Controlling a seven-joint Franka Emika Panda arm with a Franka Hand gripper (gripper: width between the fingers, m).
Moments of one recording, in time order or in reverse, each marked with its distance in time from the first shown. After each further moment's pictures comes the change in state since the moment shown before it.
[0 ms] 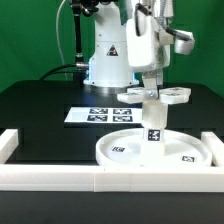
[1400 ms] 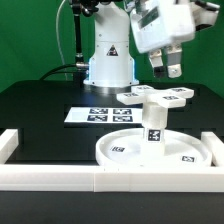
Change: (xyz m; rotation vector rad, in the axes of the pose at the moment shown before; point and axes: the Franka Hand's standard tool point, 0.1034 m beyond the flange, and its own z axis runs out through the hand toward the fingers) arm -0.021 -0.006 -0.029 -0.025 -0.060 -0.785
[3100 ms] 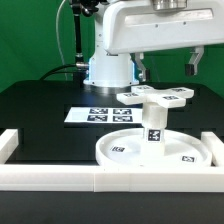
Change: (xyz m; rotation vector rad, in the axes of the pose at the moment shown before) arm -0.005 -0.002 -0.001 -0.164 -0.026 -1.521
